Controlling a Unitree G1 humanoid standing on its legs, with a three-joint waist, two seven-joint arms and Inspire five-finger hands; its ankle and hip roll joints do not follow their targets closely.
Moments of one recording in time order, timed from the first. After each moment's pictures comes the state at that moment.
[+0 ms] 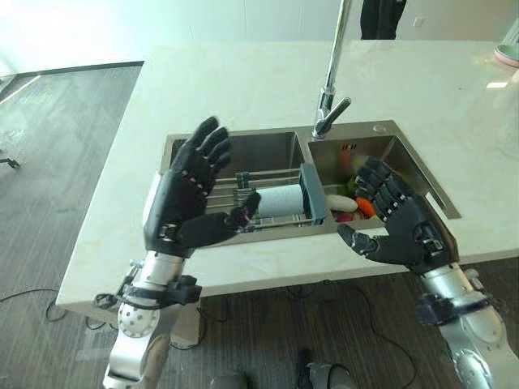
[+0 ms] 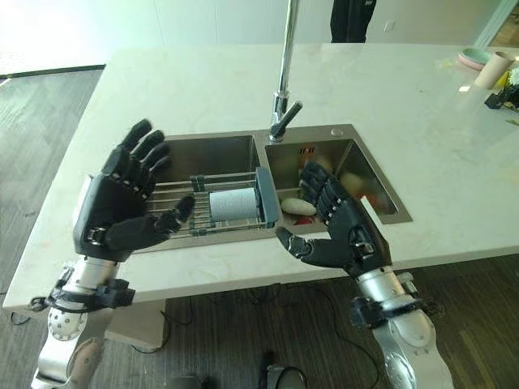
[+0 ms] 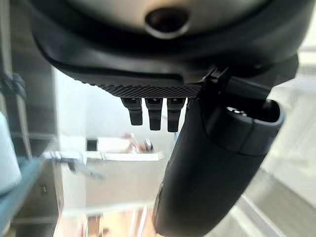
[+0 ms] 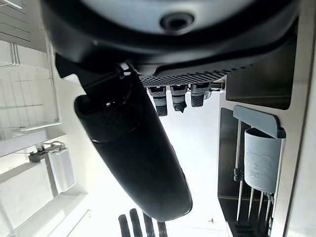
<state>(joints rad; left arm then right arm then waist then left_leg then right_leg) 0.05 0.42 -0.06 -0.38 -0.43 -0.29 -0.14 0.16 -0.52 -0.03 -0.42 0.55 -0.11 0.18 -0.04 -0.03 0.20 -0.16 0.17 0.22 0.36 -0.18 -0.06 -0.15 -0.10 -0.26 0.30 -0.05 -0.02</state>
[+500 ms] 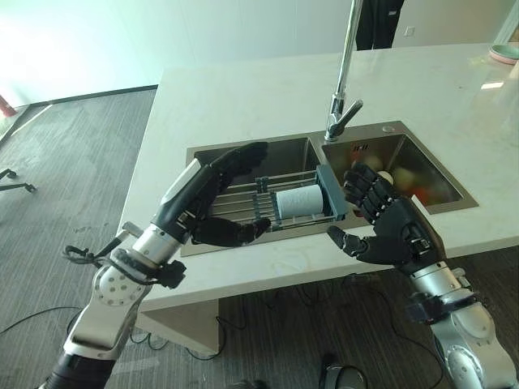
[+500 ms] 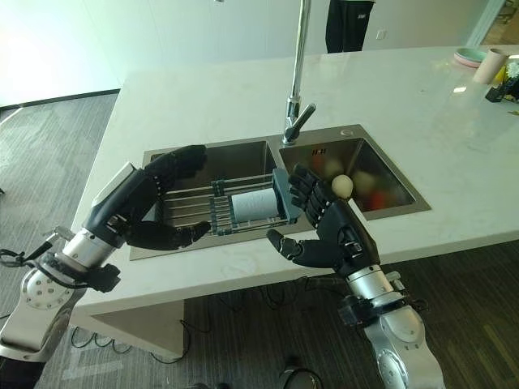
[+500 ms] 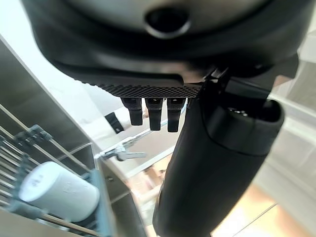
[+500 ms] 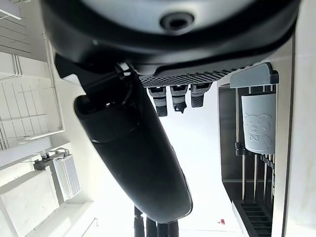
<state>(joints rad) -0.15 0.74 -0.06 -0.22 -0.29 -0.17 -0.27 0.13 -0.48 -0.04 -0.42 0.55 -0.01 0.20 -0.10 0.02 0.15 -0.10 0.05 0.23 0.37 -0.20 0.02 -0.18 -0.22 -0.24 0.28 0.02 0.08</state>
